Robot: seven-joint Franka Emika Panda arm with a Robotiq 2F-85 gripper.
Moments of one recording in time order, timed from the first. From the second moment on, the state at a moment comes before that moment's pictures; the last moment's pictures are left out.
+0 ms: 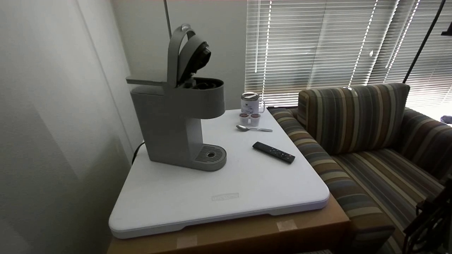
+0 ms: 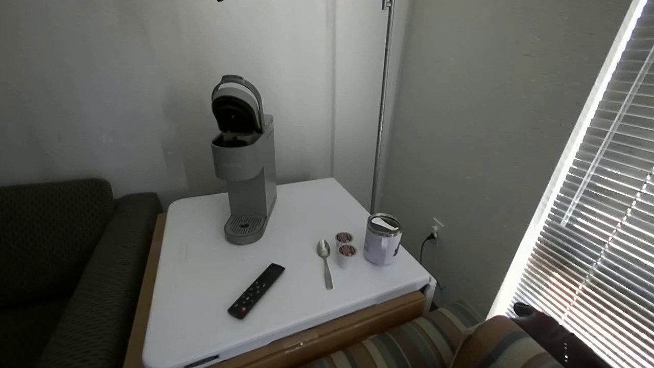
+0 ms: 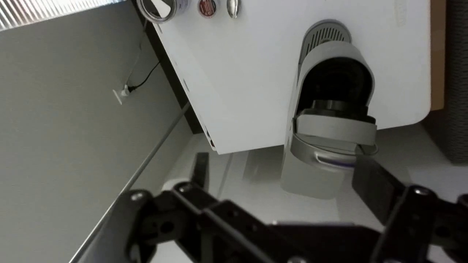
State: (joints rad) arm 0.08 0.31 0.08 -1.29 -0.12 1.93 -0.49
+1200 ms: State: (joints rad) arm 0.17 0.79 0.15 -0.71 -0.12 1.91 -0.56
